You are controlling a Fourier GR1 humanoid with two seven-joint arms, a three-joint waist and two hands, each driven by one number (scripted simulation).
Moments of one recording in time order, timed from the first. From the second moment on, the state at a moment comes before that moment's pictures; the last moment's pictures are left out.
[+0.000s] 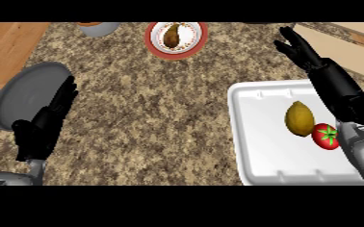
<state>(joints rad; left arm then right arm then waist) -0.06 0.52 -0.23 -1.52 0.24 0.24 0.03 -0.37 -0.57 0.23 -1.65 -0.14 0.00 0.08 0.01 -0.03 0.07</state>
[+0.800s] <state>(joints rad) 0.03 0.54 -0.13 -1.46 0.33 0.21 0.05 -0.18 -0.42 -0.04 -1.33 0.35 -0.91 0.37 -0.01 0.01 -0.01</state>
